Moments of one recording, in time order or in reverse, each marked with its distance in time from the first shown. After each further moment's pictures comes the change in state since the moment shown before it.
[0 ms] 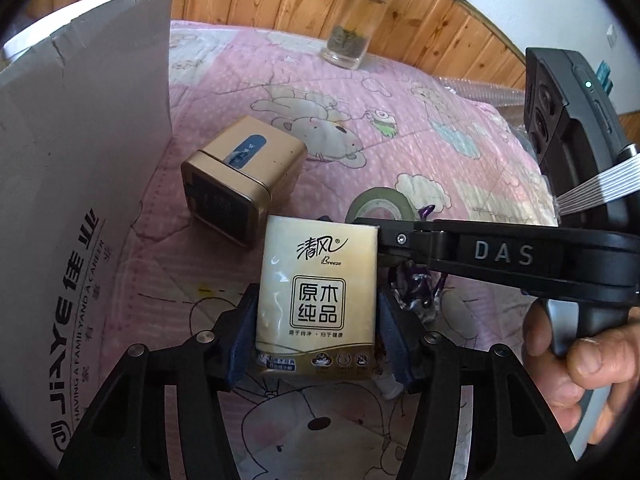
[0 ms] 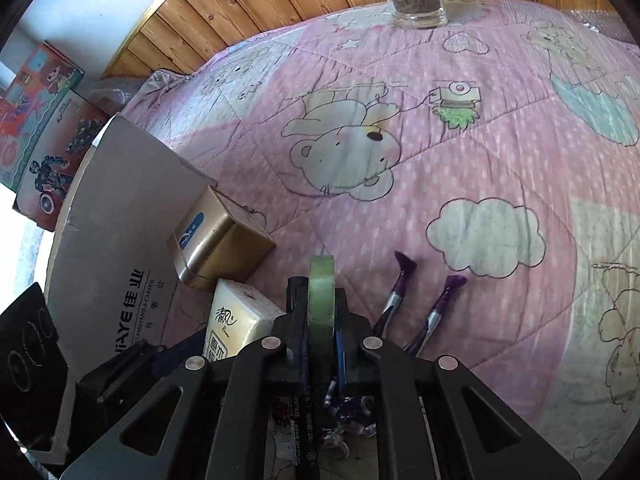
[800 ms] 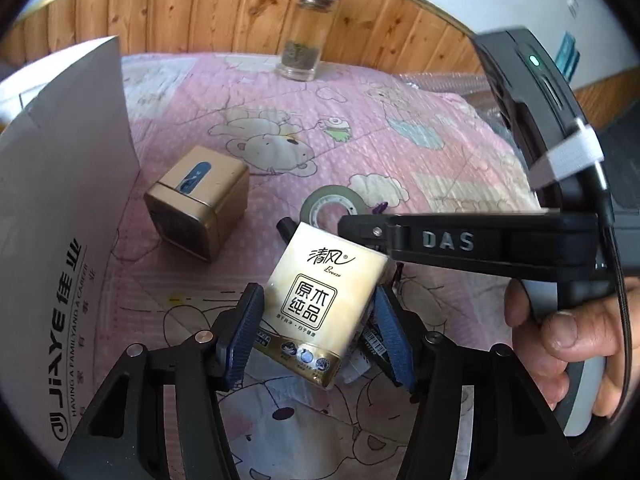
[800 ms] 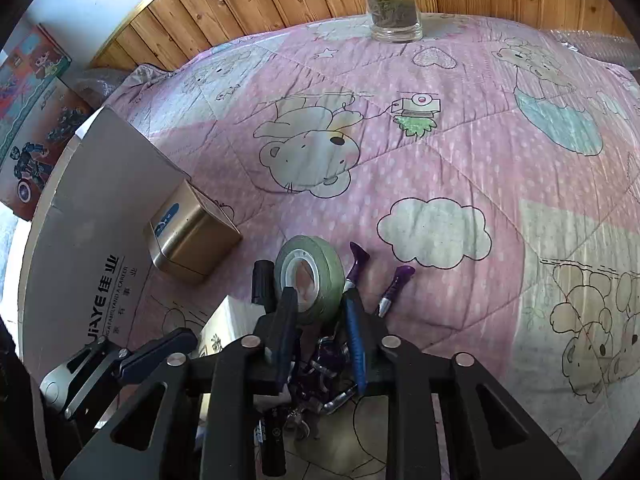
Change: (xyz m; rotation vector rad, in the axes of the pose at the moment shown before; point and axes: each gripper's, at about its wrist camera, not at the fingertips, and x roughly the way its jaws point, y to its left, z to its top) left arm -0.012 -0.023 0.000 0.083 -0.040 -0.067; right arm -0.017 -0.003 -0.005 -0.037 -0.035 -0.138
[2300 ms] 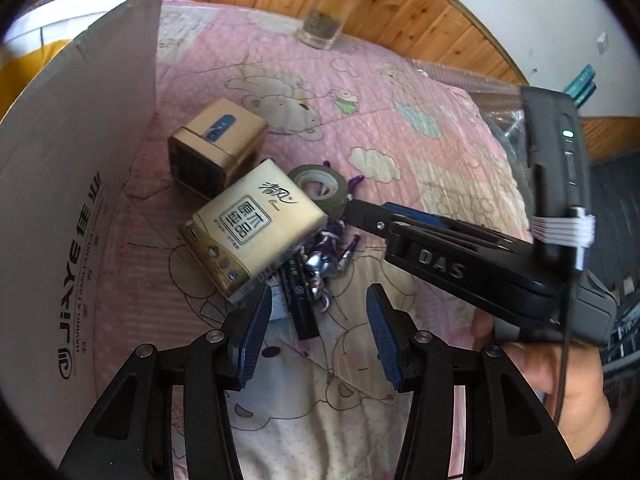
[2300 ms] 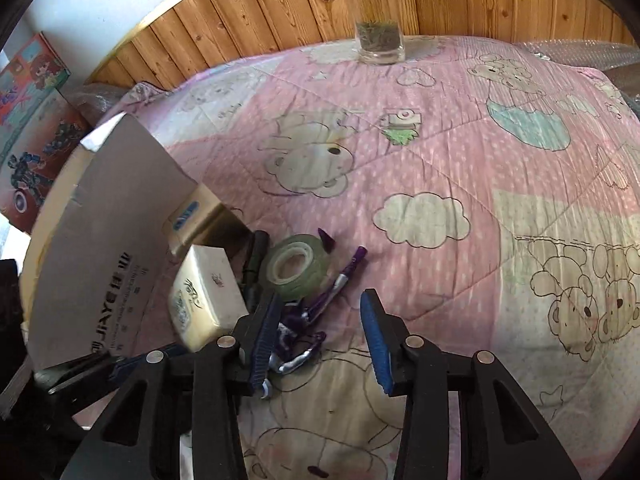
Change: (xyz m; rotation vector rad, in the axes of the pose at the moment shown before) left arm -0.026 0.007 -0.011 -0.106 0.145 -0.060; right arm -0.017 0.014 -0.025 0.025 -0.070 -0.094
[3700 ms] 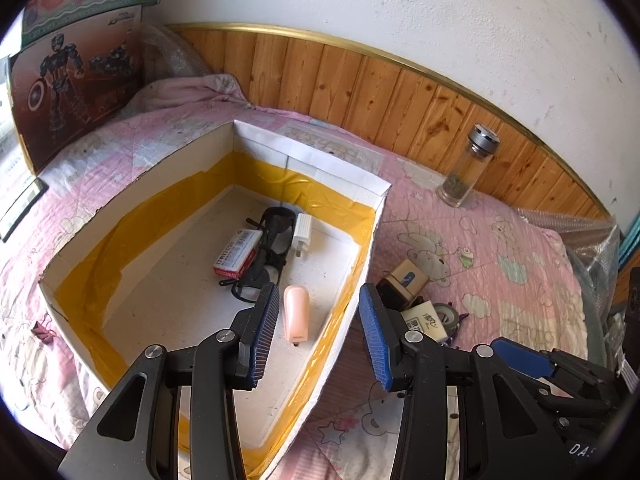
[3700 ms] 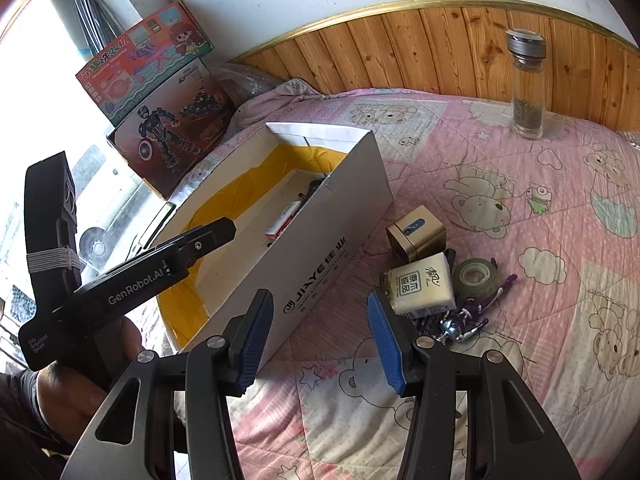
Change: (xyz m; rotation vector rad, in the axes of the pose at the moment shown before) left arm -0.155 0.044 -0.017 -0.247 -0.426 0.413; right arm -0.108 0.102 -0.023 -0.256 -0.073 0.358
